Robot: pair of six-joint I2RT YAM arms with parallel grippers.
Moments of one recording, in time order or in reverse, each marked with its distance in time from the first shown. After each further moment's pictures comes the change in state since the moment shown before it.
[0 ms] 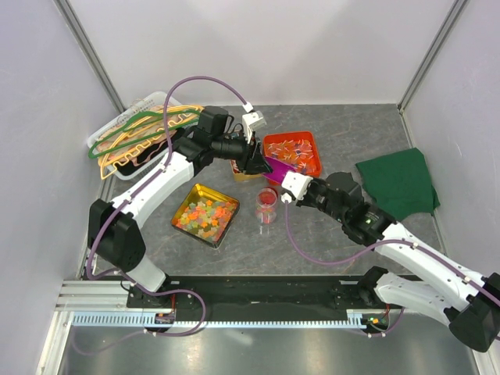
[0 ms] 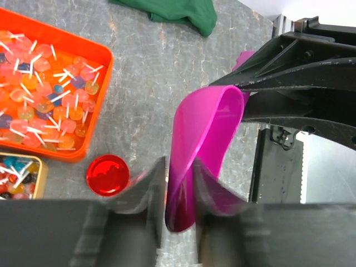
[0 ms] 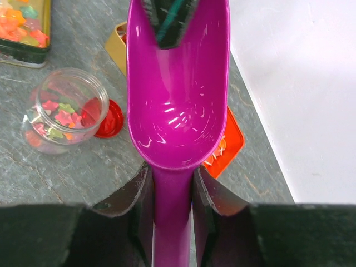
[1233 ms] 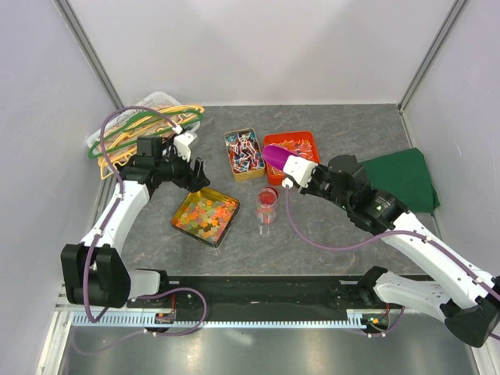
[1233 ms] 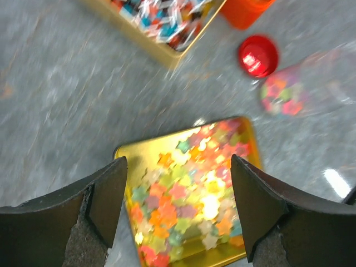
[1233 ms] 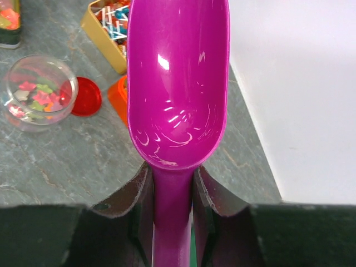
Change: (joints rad) left arm 0.443 -0.308 -0.406 -0.106 -0.231 0.215; right arm -0.018 0.044 0.248 -0.296 0.065 -0.010
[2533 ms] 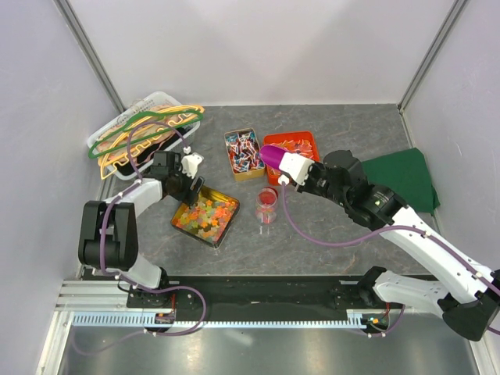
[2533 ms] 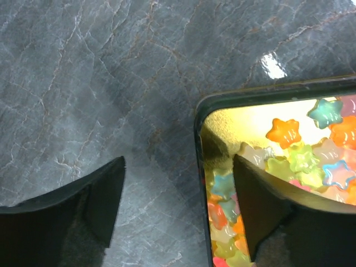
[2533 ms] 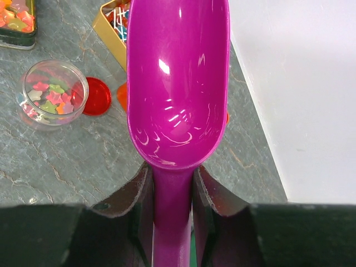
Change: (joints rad) left arm 0.015 0.261 -0.169 0.207 -0.353 0.182; right arm 0.024 0.050 0.095 -0.087 0.015 0.025
